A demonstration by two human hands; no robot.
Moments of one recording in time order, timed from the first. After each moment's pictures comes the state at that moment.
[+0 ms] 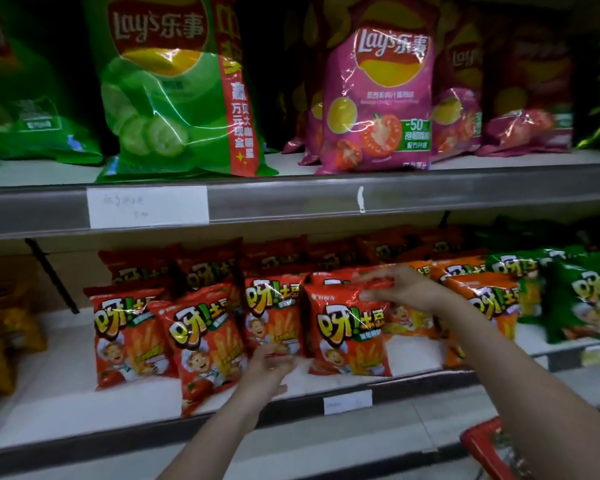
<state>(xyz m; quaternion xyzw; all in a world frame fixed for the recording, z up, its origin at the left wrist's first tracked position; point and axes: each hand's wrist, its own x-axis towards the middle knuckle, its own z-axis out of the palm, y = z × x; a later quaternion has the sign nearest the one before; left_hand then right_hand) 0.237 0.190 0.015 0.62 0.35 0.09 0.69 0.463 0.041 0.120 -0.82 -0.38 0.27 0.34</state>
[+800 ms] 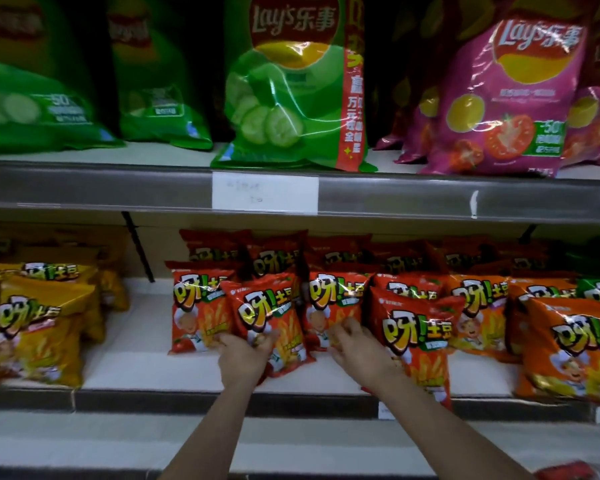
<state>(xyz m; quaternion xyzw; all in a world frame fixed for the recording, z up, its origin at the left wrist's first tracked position) 0.193 0.280 -0.017 0.63 0.59 0.23 0.45 0.352 0.145 -0.010 -0.84 -0.53 0.03 0.06</state>
